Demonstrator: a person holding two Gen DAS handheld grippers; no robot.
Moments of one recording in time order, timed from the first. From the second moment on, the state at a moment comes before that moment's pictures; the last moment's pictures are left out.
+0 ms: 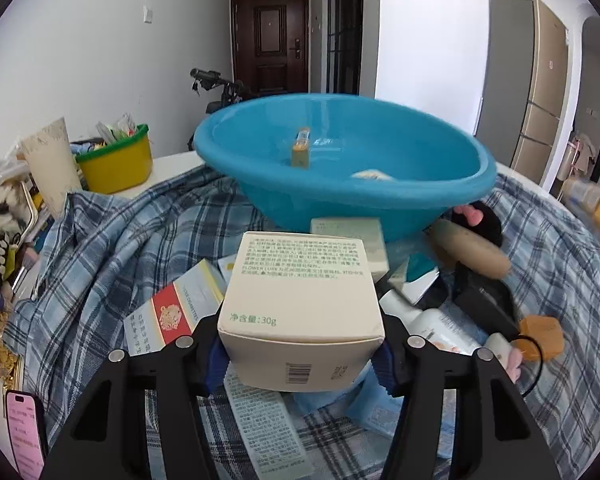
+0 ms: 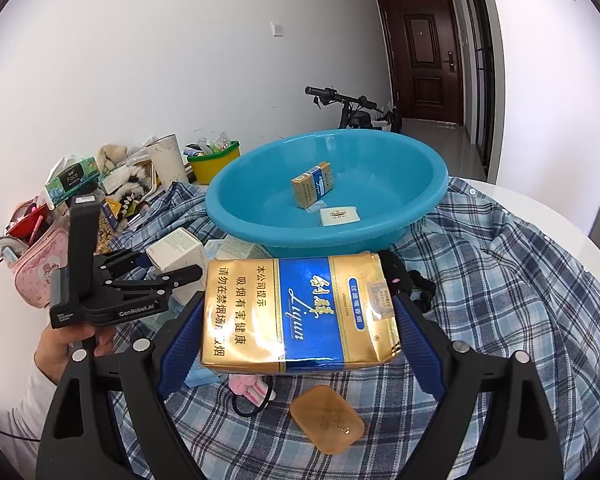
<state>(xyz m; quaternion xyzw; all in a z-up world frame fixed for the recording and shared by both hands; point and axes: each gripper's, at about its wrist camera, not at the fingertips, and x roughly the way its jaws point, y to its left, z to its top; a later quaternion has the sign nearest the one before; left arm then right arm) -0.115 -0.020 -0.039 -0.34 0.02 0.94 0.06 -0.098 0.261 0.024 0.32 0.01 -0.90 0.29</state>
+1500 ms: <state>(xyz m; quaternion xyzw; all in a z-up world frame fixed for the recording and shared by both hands) -0.181 0.007 0.161 -0.19 0.02 0.98 0.08 -0.194 0.225 0.160 0.21 -0.03 -0.93 0.29</state>
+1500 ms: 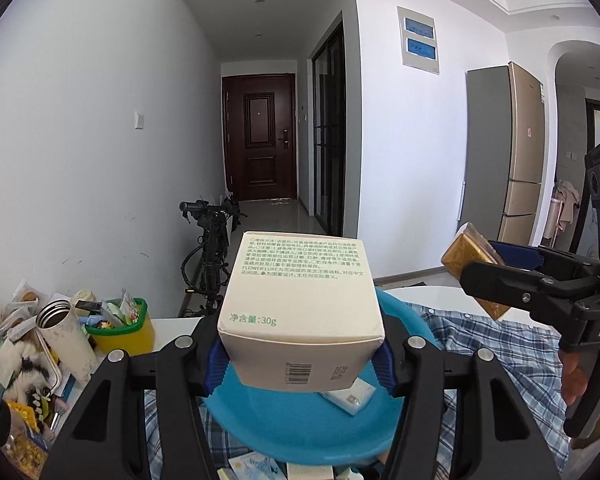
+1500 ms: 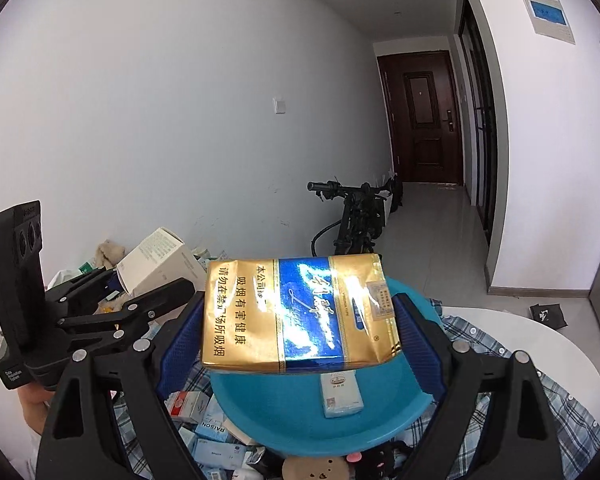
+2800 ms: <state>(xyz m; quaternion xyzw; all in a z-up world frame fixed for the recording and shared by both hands) -0.272 -0.016 0.096 -0.26 0.01 0.97 0.05 -0.253 0.188 0.094 0.29 0.00 -0.92 0.25</state>
